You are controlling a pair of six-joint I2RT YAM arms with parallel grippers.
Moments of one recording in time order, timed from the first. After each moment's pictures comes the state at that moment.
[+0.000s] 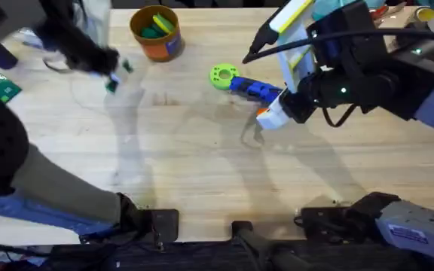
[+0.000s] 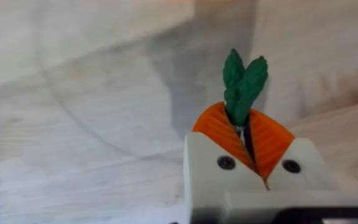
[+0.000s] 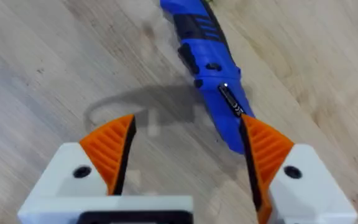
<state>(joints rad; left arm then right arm) 0.25 1.77 1.34 -0.90 0.11 0.52 0.47 1.26 0.90 -0.69 -0.02 -0.31</state>
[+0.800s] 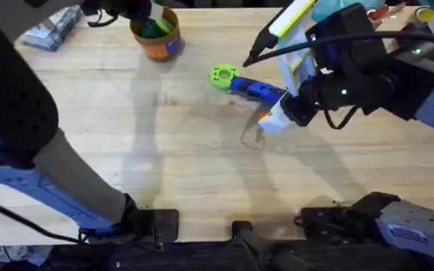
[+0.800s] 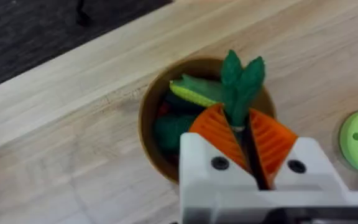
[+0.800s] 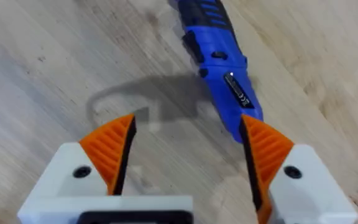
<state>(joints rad) 0.06 1.88 1.50 -0.43 0.35 0.37 0.47 1.26 0.90 -0.74 -0.02 -0.31</state>
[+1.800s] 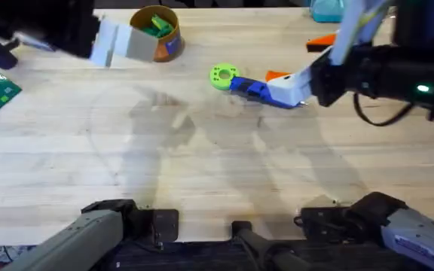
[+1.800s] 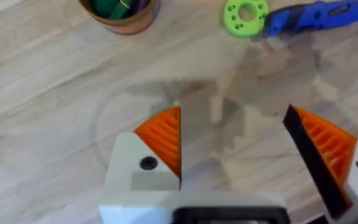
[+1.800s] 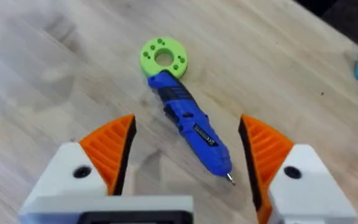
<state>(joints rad) 0.07 1.21 1.51 -1.29 0.34 0.41 0.47 0.99 0.97 -0.67 -0.02 -0.15</state>
